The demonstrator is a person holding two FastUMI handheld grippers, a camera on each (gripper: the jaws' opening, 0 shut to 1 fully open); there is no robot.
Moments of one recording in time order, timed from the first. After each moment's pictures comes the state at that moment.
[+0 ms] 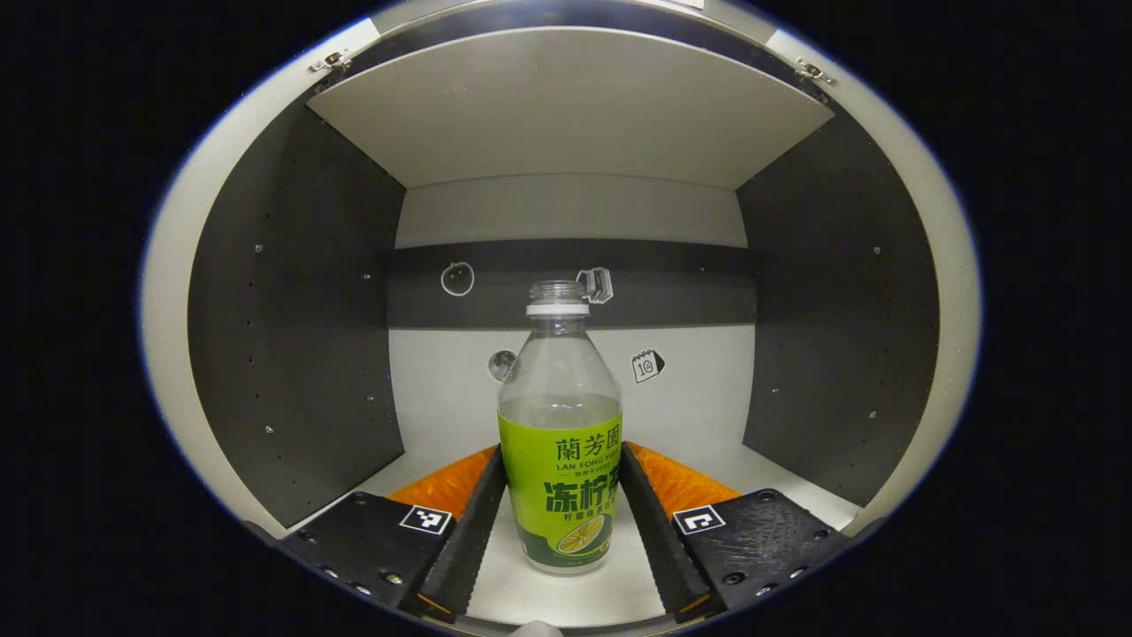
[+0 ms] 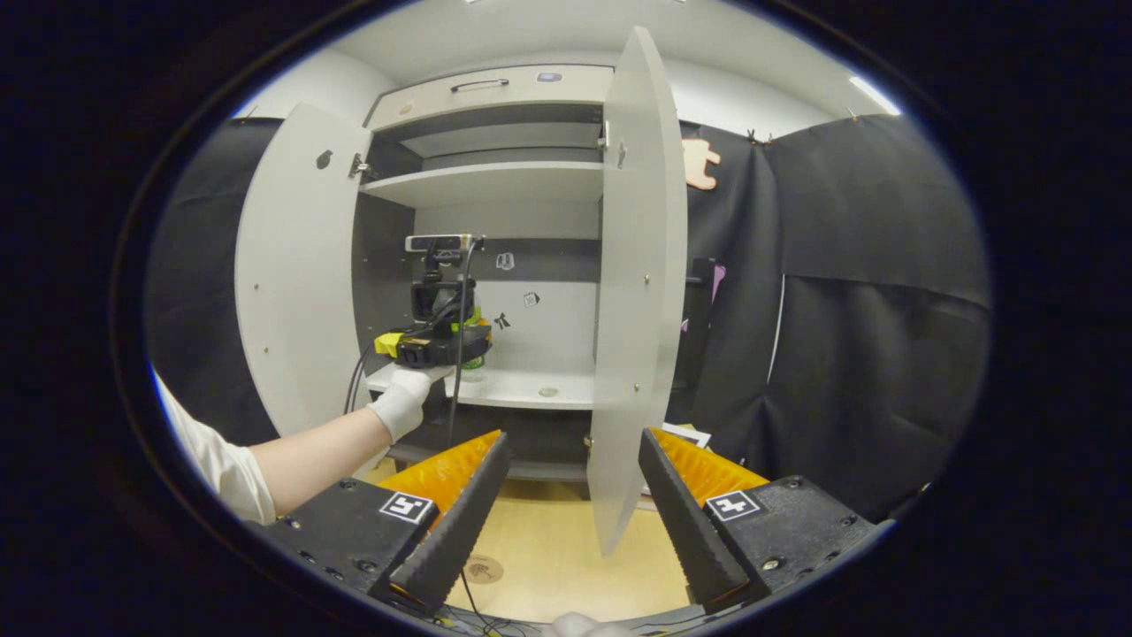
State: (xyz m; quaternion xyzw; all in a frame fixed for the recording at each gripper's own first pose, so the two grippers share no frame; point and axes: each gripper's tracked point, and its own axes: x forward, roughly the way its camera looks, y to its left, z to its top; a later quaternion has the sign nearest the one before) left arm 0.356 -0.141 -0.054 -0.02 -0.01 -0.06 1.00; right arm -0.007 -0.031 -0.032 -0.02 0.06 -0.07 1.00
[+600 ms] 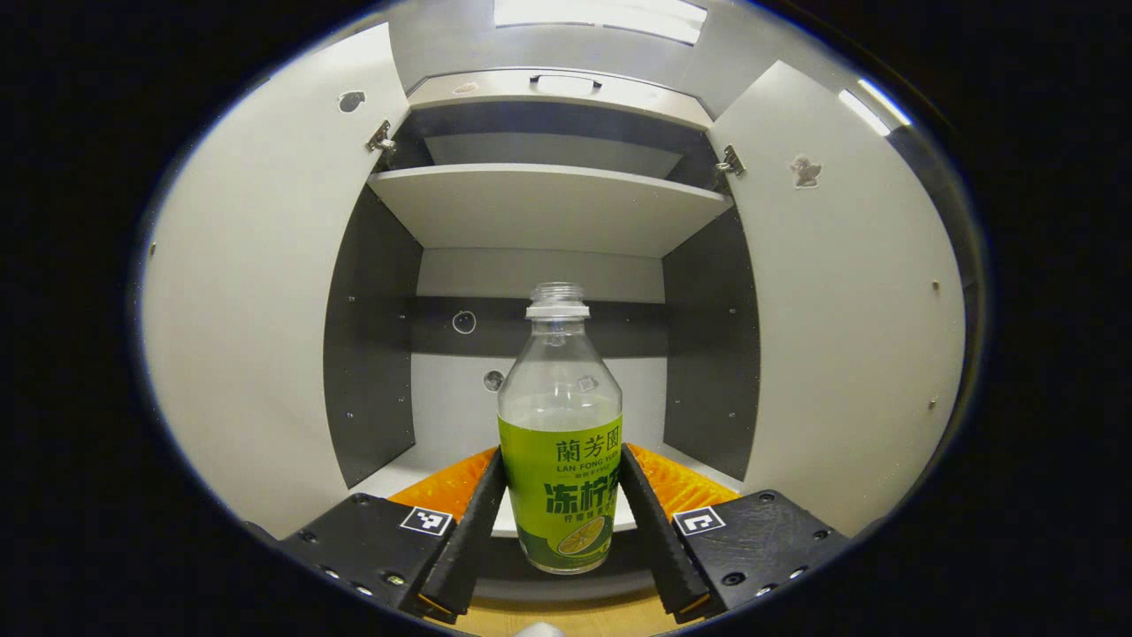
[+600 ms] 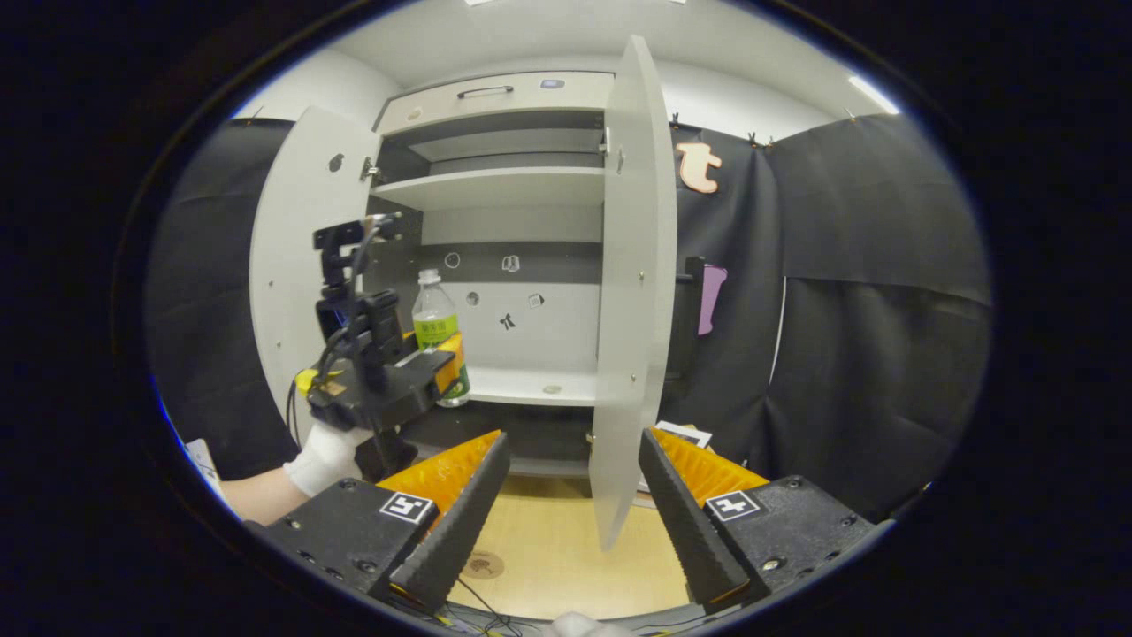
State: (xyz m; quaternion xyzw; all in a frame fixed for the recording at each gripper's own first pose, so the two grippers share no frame) left arm 0.164 -0.144 -0.048 -0.05 -0.05 -0.12 0.99; right arm -0.031 -0.030 -0.044 -0.02 0.06 -0.06 1.00
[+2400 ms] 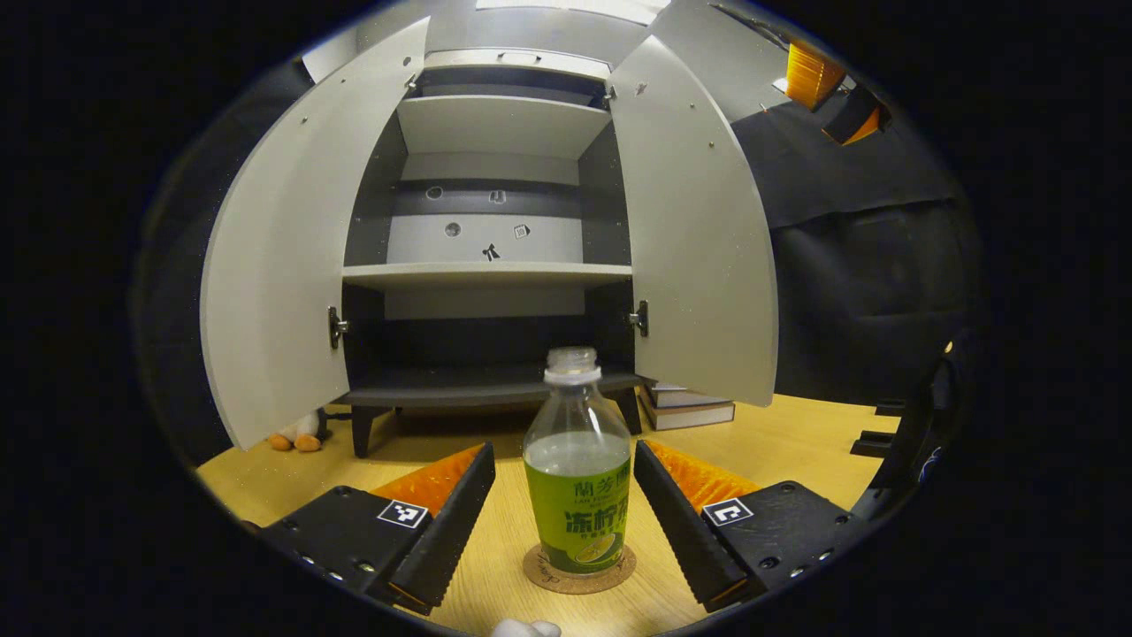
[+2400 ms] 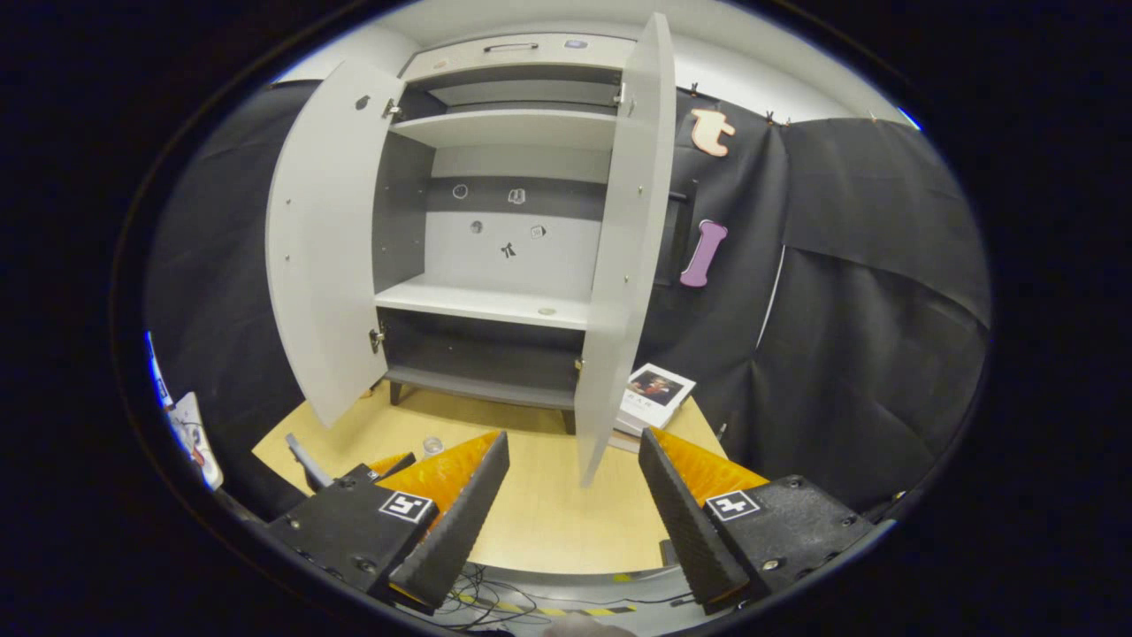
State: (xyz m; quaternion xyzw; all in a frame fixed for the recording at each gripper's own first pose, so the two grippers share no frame) left arm -0.005 -0.168 -0.300 -0.01 0.00 -0.21 0.98; right arm -0.078 -0.035 -0.092 -0.06 0.15 -0.08 0.98
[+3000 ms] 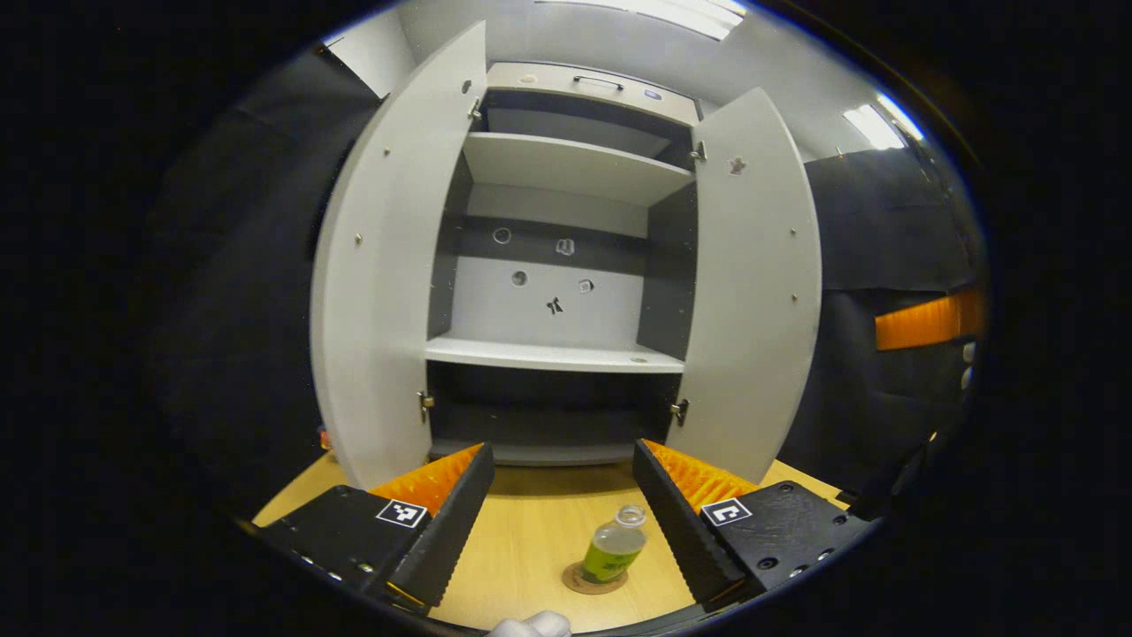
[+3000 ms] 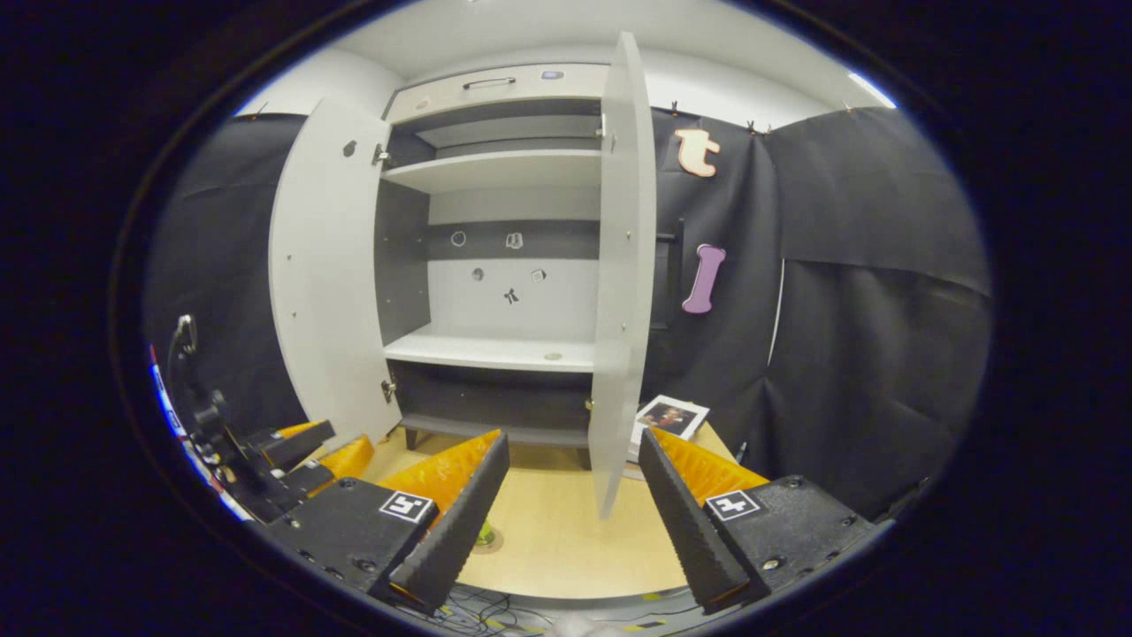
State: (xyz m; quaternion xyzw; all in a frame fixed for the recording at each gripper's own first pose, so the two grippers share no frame) left arm -0.024 -0.046 -0.134 -0.06 0.05 -0.10 0.99; right arm -0.063 -0.036 -0.053 -0.01 0.07 -0.06 1.00
